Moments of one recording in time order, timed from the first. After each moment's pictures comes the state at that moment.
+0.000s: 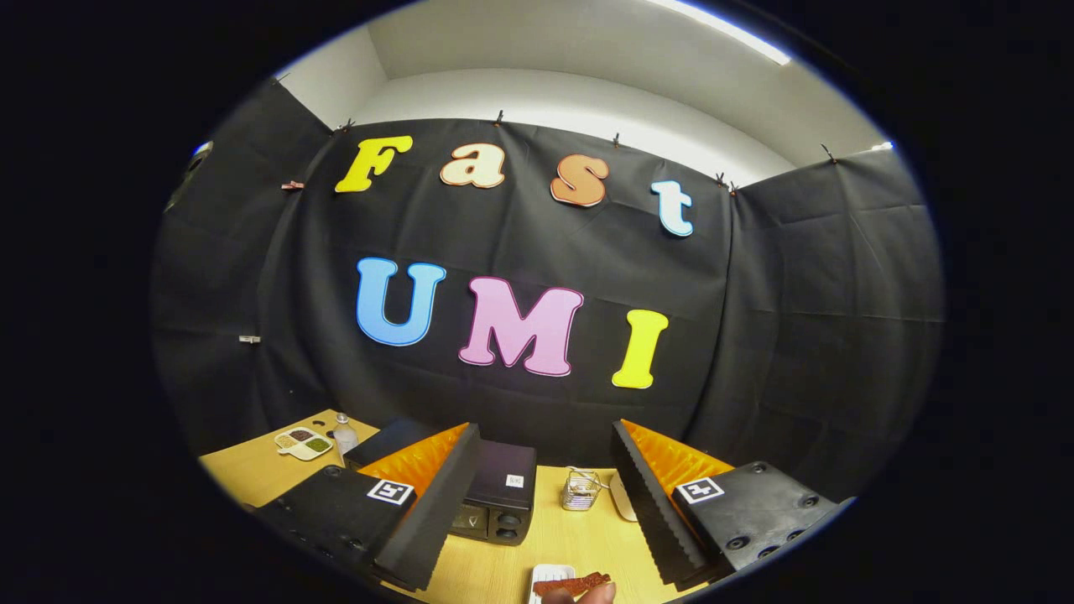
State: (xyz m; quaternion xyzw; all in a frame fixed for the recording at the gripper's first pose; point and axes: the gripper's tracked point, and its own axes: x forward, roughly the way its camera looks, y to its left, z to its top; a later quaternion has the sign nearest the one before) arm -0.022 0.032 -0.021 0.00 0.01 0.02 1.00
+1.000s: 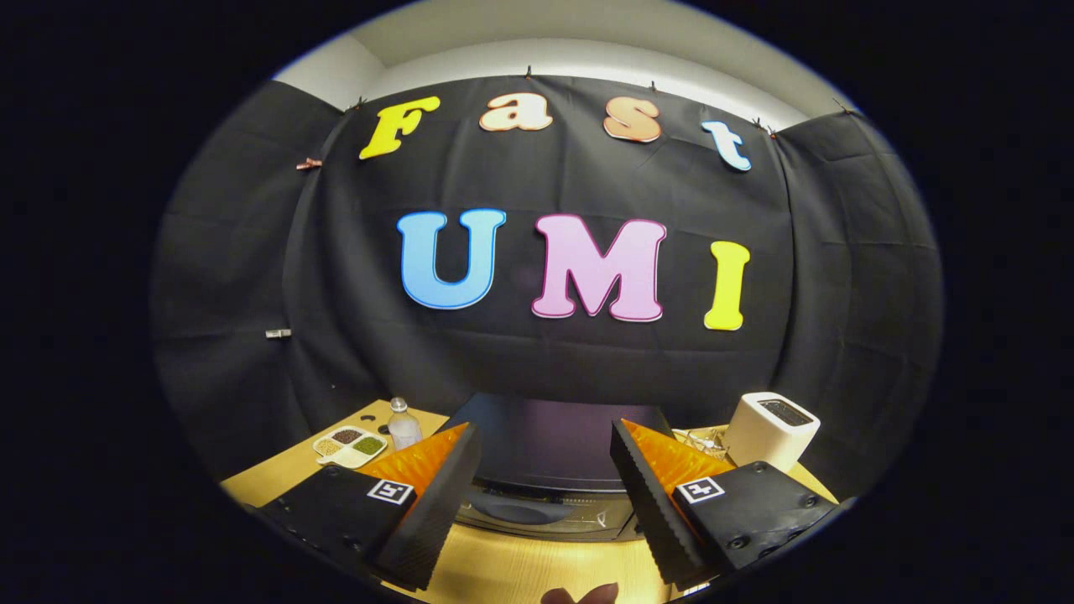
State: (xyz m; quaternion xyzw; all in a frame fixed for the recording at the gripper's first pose) arm 0.067 0.219 -0.146 0.05 0.08 0.08 0.99
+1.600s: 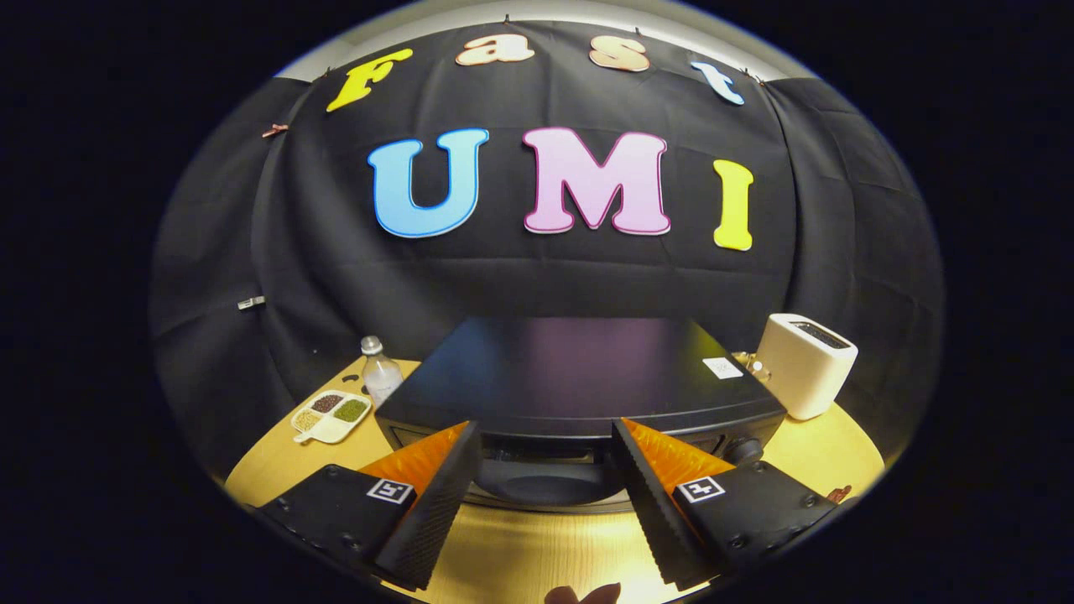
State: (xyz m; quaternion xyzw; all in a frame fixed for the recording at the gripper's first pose) arm 0.107 0.254 -0.265 0.08 0.20 0.05 0.98
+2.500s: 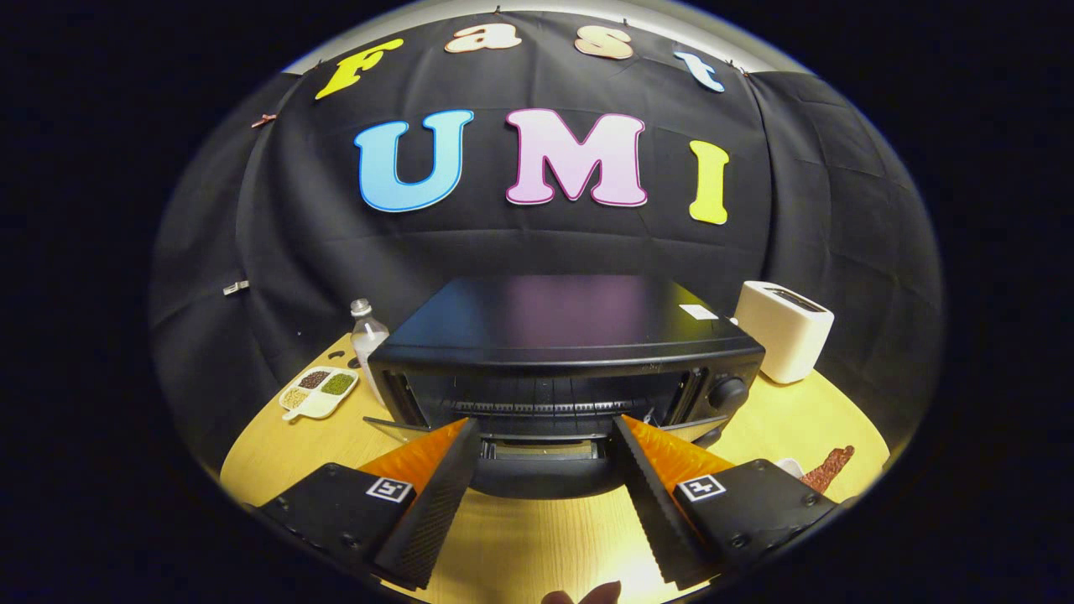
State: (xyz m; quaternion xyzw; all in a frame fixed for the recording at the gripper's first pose) arm 0.050 0.253 -0.285 0.08 0.22 0.02 0.97
